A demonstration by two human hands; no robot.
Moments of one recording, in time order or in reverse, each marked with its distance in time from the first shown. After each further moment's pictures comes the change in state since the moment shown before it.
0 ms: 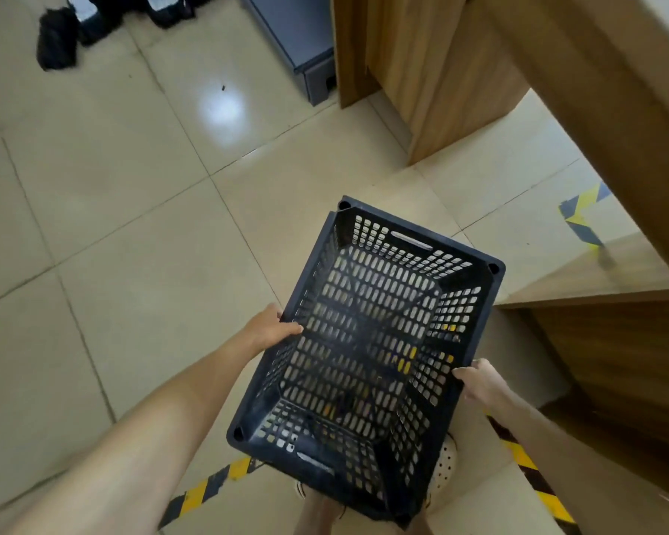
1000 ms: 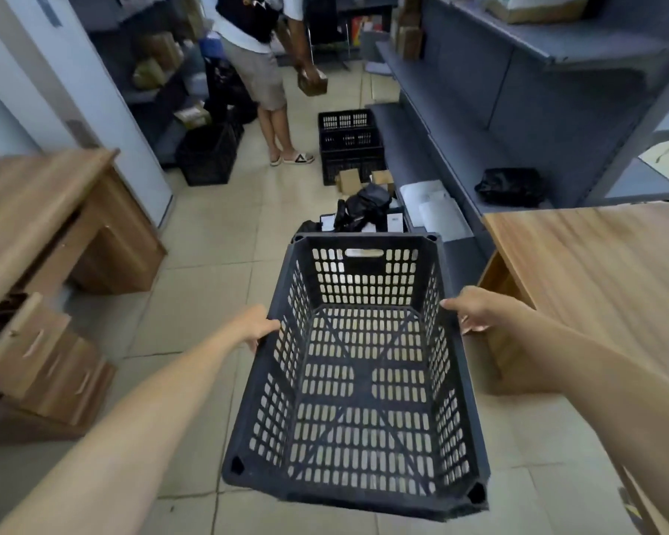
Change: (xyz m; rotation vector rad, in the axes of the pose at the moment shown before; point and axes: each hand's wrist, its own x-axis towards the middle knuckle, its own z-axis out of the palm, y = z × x) left_hand -0.451 -0.071 -0.402 -0.025 0.470 0.018; right_hand -0.584 -0.379 -0.031 -0.597 -0.080 -0.839
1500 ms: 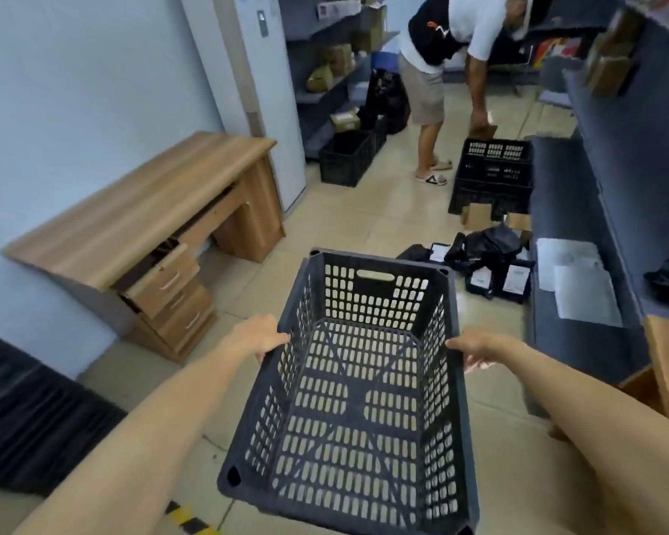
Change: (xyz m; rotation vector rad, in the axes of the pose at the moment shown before) left_hand -0.037 -0.073 -0.037 -0.016 0.175 -0.363; right_hand 0.057 -0.137 0.045 -0.309 -0.331 -0.110
